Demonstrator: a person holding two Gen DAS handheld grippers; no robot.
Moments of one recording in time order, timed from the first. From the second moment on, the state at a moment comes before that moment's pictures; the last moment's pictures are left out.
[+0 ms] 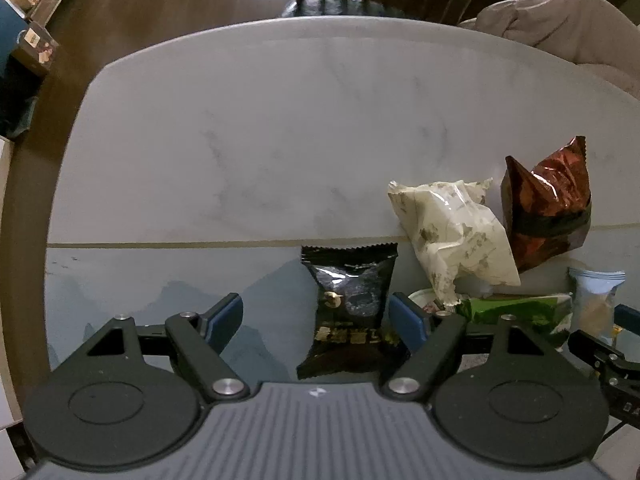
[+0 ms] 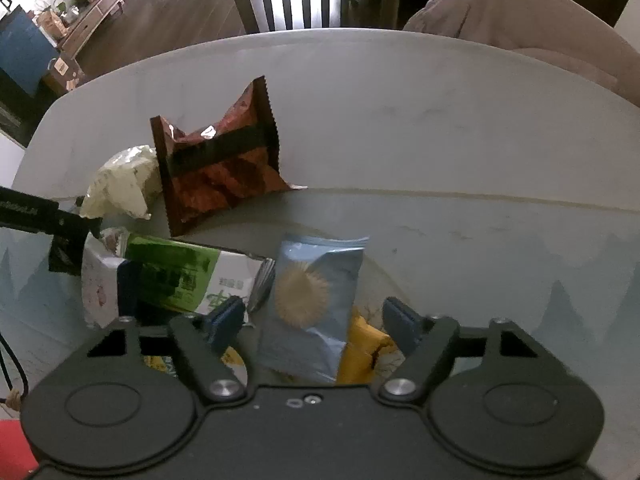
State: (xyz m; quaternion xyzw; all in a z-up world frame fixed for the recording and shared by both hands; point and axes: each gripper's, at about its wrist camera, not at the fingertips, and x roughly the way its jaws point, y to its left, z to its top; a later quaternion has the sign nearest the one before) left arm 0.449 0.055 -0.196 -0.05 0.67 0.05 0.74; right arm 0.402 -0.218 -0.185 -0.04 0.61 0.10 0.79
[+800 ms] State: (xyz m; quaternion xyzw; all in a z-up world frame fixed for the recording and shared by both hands) left arm 0.430 0.057 -0.202 -0.08 0.66 0.05 0.75; right arm 0.393 -0.252 -0.162 0.01 0.58 0.12 0.81
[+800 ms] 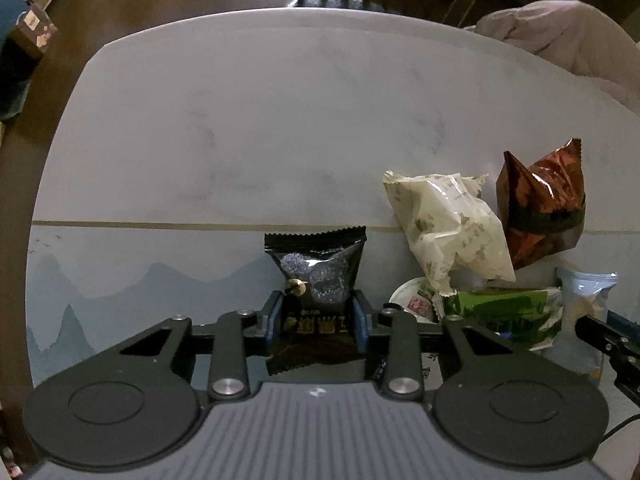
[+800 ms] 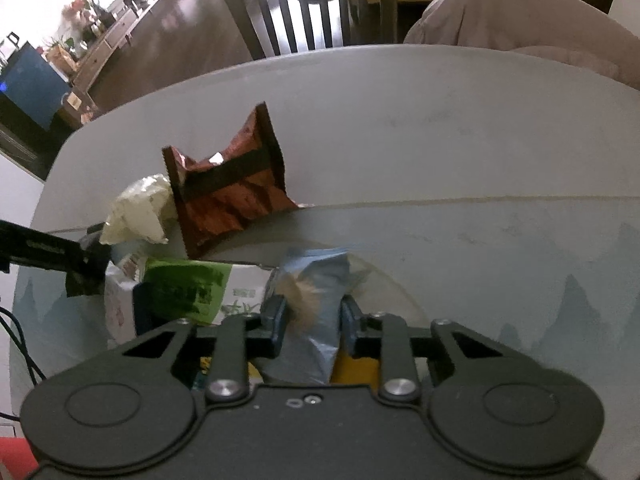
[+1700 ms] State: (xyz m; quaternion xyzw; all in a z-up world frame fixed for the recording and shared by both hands) left arm 0.354 0.065 -0.088 -0.11 0.60 0.03 0.80; right arm 0.322 -0.248 -0.056 0.03 0.50 0.16 0.85
